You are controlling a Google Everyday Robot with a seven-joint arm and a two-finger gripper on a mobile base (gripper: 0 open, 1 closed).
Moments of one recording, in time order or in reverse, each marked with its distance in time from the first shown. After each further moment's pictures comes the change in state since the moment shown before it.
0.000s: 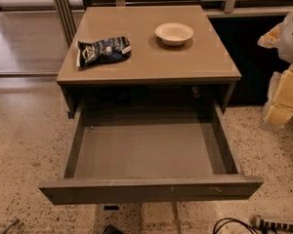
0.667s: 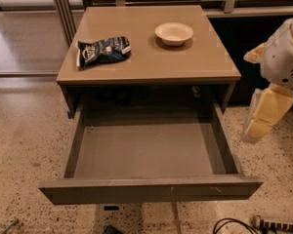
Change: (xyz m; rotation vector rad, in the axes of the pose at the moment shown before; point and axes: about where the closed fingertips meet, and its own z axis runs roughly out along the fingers) arm -0.013 0.009 0.038 -0.014 -0.063 0.006
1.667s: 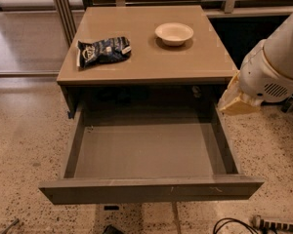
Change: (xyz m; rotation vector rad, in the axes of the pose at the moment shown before) arm -0.012 0.008 0.037 -0.028 -0.041 -0.003
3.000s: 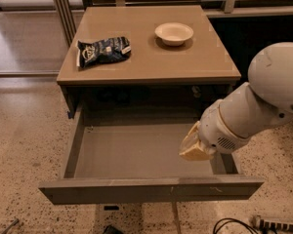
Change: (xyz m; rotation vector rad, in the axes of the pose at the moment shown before) arm -0.032 0.079 0.104 -0.186 -0.173 0.078
